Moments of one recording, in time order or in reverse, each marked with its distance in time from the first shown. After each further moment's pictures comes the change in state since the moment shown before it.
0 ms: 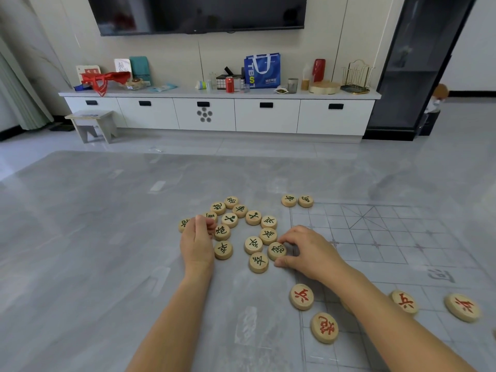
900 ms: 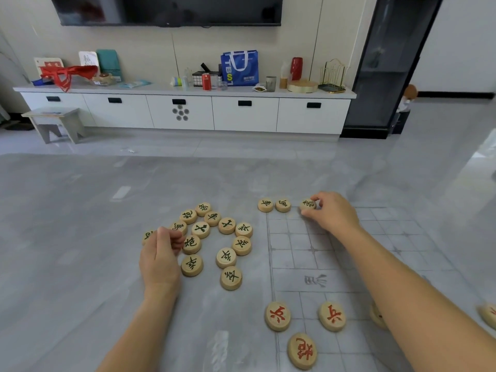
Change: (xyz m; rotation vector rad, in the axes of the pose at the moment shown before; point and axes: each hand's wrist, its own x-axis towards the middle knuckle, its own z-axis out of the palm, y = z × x) left_hand 0.004 -0.008 -0.001 -0.055 0.007 0.009; right_hand 0.067 0.106 -0.054 0.009 0.324 0.413
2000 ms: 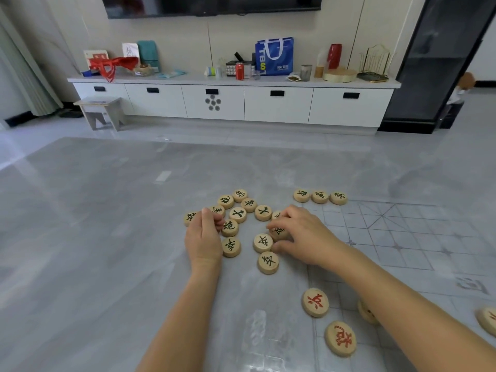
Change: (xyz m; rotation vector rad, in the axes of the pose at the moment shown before) left_hand -0.002 0.005 0.002 0.086 0.025 -0.022; right_hand -0.089 -0.094 0.035 -0.100 -0.323 -0.655
